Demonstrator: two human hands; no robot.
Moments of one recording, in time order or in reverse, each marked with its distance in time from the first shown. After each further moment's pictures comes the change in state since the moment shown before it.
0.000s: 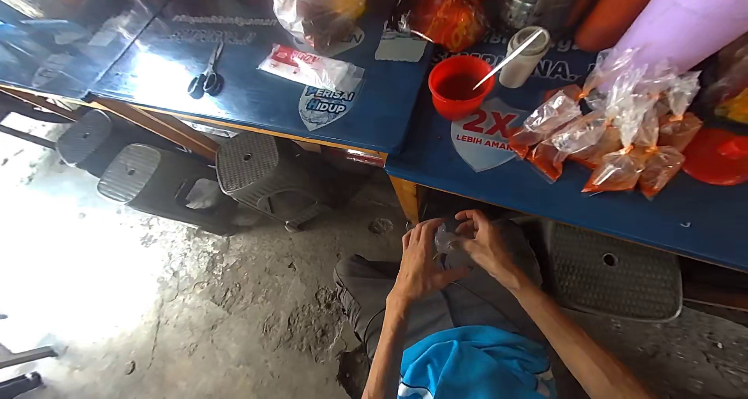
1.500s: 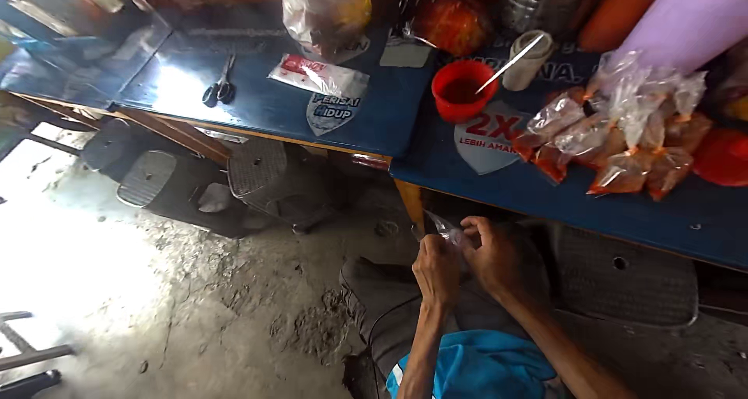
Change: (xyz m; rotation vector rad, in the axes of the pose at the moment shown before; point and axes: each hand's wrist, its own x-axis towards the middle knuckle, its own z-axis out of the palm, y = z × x) left_hand 0.000 0.031 0.049 0.274 0.604 -0.153; right_hand -0.021 0.008 0.019 -0.294 0.403 -0.397
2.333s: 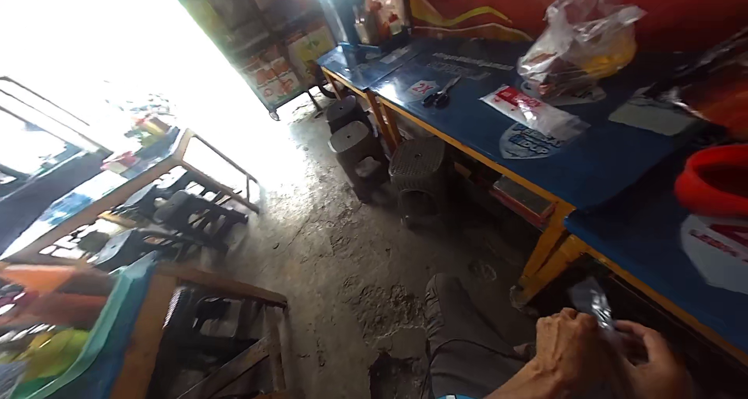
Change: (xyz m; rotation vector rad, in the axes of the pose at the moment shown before) left_hand 0.003 0.012 -0.020 -0.066 -0.302 -0.175; right_hand -0.003 0.004 -0.014 0.111 -0.335 -0.039
